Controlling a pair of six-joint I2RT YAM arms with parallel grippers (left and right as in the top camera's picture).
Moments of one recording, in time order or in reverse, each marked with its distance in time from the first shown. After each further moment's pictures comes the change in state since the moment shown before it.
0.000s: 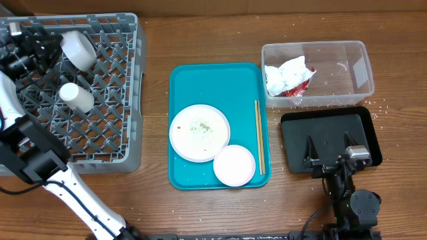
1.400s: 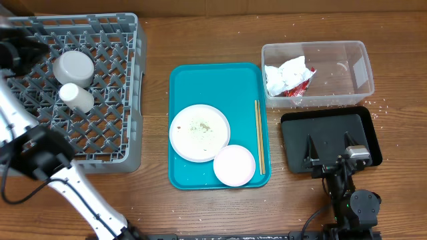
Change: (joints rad) left arm -0.098 0.002 0.470 -0.671 -0.816 0.274; right arm 0.000 0.000 0.000 -0.001 -0.001 -0.001
